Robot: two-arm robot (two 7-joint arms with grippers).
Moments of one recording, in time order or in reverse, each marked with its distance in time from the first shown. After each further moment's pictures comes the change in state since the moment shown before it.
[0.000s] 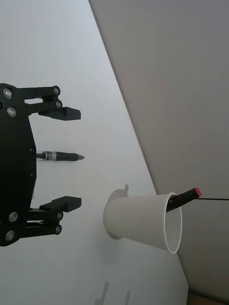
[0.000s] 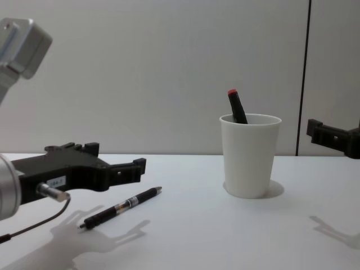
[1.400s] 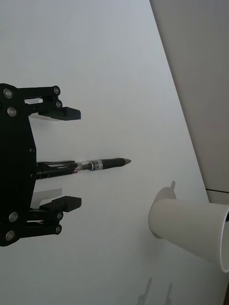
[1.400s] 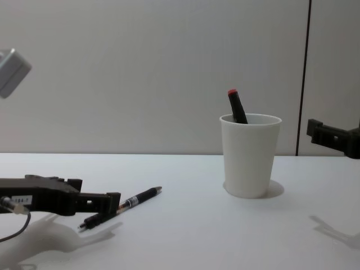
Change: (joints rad) left arm -0.087 0.097 -0.022 0.104 -0.140 0.185 -0.218; right arm 0.000 0.000 0.000 0.000 0.000 0.000 0.000
